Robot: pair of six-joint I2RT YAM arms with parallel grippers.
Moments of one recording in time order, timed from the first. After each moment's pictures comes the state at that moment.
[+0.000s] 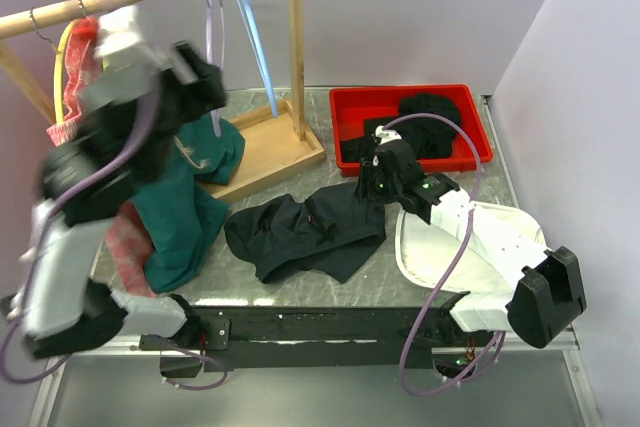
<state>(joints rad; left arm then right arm) -0.79 1.26 2.15 -0.96 -0.74 -0.47 0.57 1.29 1.00 -0.48 0.07 0.45</state>
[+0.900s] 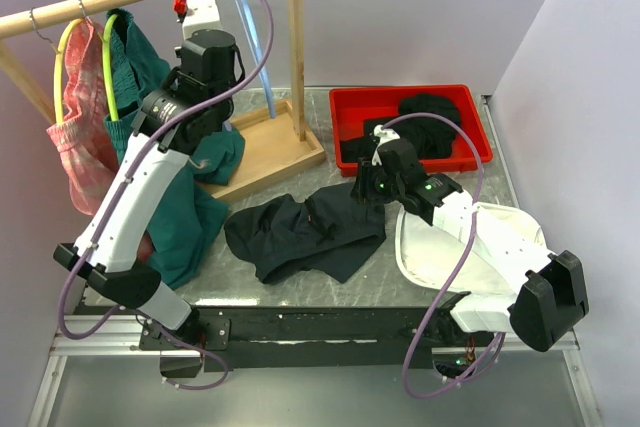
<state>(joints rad) -0.56 1.55 2.07 -0.82 -0.78 -0.29 0.57 1.26 1.00 -0.46 0.00 0.43</state>
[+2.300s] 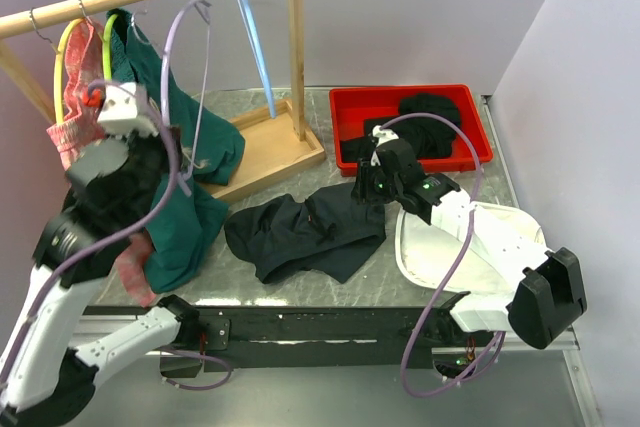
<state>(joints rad) -0.56 0.88 1.47 -0.67 -0.54 -0.22 0.57 1.27 1.00 -0.46 0.01 0.42</state>
